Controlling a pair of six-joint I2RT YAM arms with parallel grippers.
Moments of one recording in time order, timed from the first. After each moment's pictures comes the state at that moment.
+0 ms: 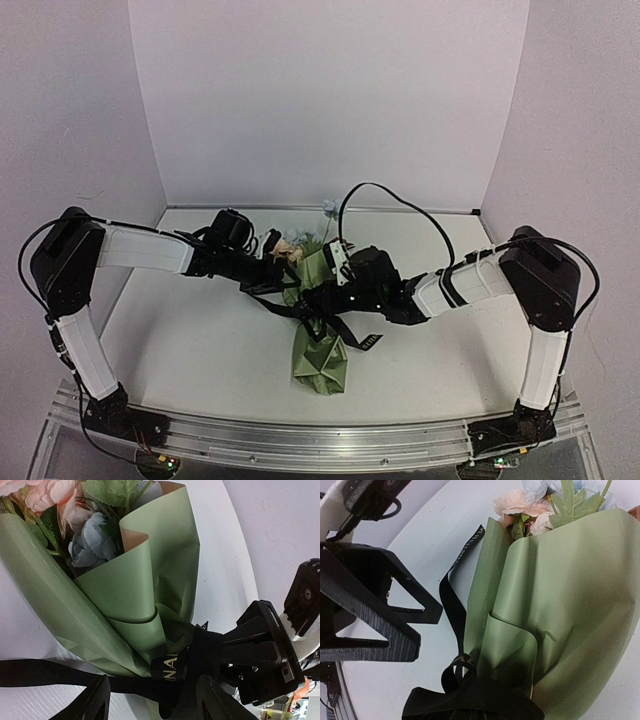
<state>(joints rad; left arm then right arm) -0.64 1.78 1.08 -0.05 0.52 -0.58 0.88 1.94 1.05 0.39 -0.09 0.49</state>
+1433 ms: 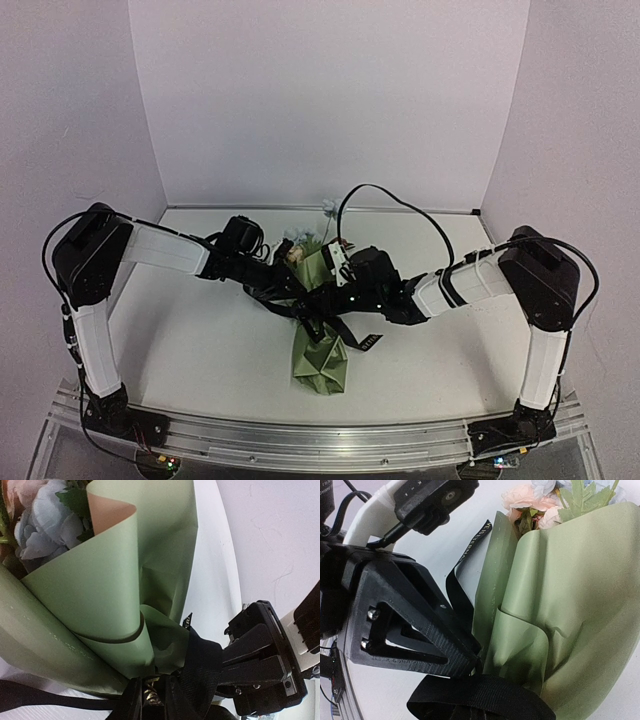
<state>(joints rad) -0.64 1.92 1.13 0.02 0.70 -0.63 0.88 1.95 1.05 0.39 -0.13 0.50</state>
